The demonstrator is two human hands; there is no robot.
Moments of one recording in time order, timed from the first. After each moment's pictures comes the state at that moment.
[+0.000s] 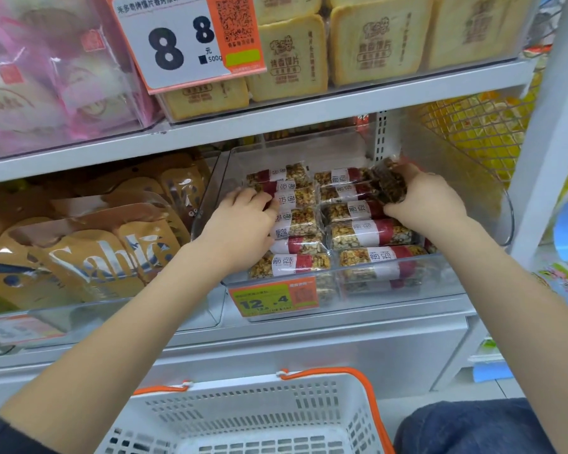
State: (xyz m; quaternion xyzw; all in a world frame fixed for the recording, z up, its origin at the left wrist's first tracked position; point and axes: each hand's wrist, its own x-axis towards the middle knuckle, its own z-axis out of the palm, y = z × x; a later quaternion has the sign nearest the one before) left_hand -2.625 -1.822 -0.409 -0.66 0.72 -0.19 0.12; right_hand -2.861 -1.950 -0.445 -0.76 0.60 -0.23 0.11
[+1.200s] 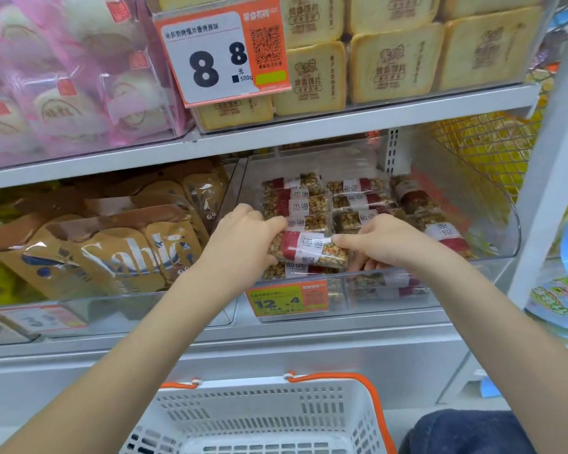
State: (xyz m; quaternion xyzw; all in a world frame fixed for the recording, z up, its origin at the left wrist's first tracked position) left_hand -2.628 -1.785 -0.400 -0.70 0.70 -0.14 0.02; right_hand -2.820 -1.872 -0.414 -0.74 0.51 -0.12 0.42
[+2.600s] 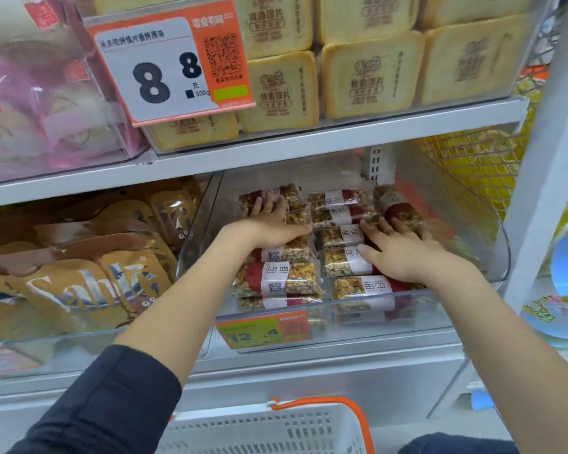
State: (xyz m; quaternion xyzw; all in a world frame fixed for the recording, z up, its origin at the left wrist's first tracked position) left_hand -2.631 -1.910 -0.416 -0.78 0.61 0.17 0.06; right_hand -2.851 -1.935 -0.447 -0.83 0.54 0.07 0.14
